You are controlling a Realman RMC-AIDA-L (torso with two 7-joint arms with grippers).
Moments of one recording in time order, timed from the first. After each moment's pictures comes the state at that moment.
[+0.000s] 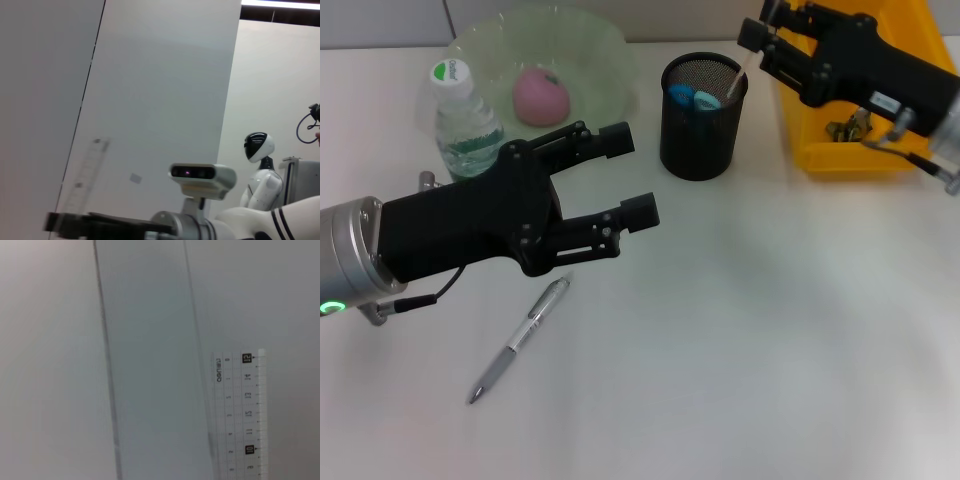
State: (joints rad) left arm -0.37 -2.07 1.17 0.66 1.30 1.74 -1.24; right arm 0.55 2.09 -0.91 -0.53 -1.34 -1.37 1.10
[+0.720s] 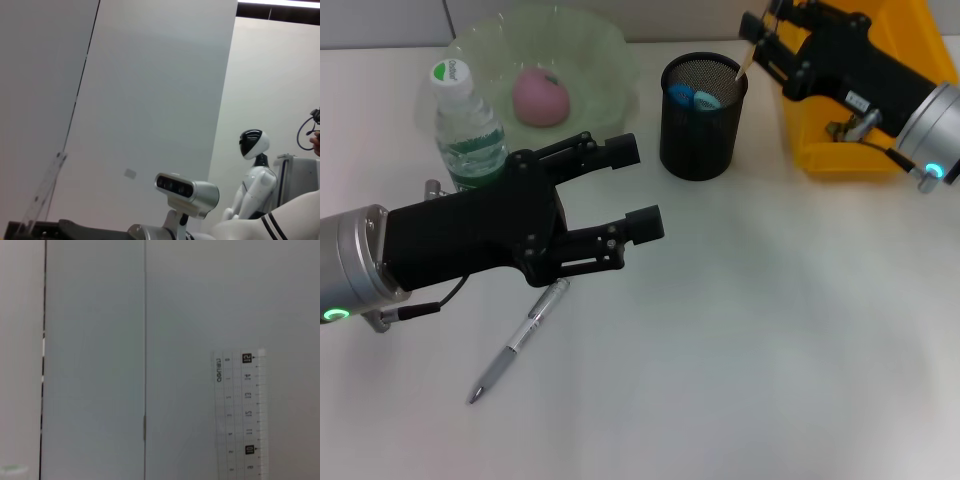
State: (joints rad) left arm -0.37 -2.07 1.19 0.66 1.30 1.74 -1.24; right arm 0.63 2.09 -0.91 -0.29 -1.16 -1.22 0.72
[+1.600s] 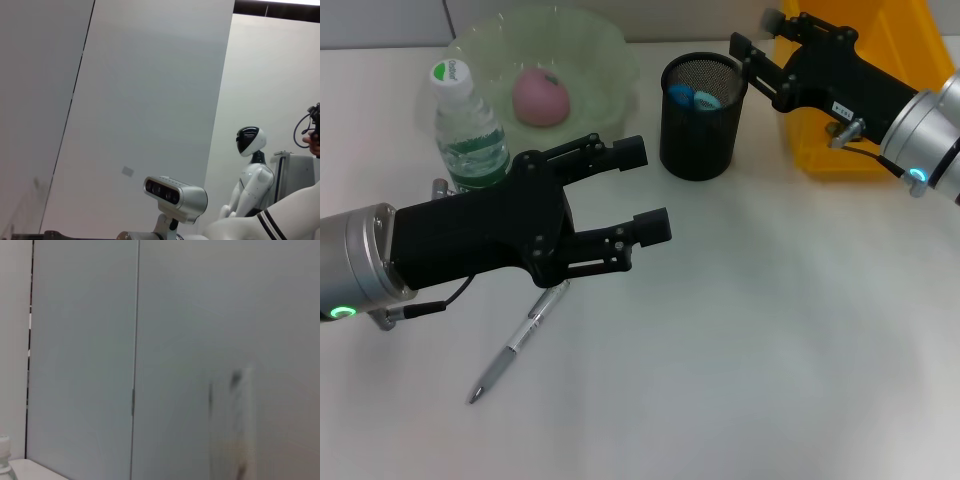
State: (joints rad) left arm -0.37 -2.07 1.21 0.66 1.30 1.73 -1.24; right arm 0.66 2.09 -0.91 -0.23 -1.15 -1.14 0.67
